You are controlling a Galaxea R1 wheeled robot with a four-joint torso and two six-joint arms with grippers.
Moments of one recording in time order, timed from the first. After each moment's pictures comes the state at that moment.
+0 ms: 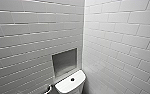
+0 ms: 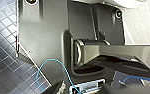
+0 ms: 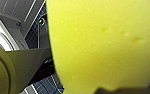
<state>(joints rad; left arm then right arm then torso) 1.48 2.76 -2.27 0.15 0.05 -0.19 -1.54 2.73 -2.20 0.20 0.04 -0.10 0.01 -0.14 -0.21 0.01</state>
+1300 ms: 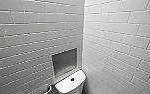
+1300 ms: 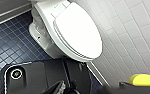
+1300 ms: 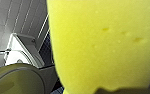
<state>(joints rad) 1.10 2.22 -1.48 0.08 0.12 -0.21 -1.53 2.44 -1.79 0.30 0.14 -0.10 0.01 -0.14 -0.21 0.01</state>
